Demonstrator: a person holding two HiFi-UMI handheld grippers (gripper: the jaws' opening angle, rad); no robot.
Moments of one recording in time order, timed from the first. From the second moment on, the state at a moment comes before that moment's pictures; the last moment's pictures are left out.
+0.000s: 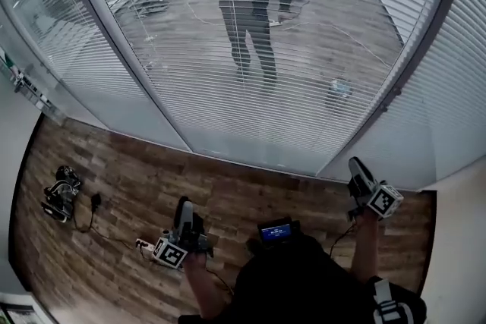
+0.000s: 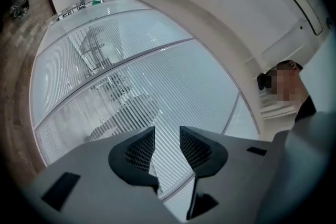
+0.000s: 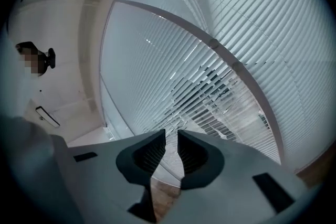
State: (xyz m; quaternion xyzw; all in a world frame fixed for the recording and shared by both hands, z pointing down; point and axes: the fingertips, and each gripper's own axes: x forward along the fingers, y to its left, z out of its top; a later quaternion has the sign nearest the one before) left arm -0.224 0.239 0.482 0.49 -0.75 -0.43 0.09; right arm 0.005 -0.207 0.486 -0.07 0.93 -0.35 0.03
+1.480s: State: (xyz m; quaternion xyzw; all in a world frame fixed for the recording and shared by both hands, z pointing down) left arm -0.366 0.012 0.485 0.71 -0.60 -0.36 0.10; right arm 0.011 -0.289 0.519 -0.31 0.93 -0.20 0.03
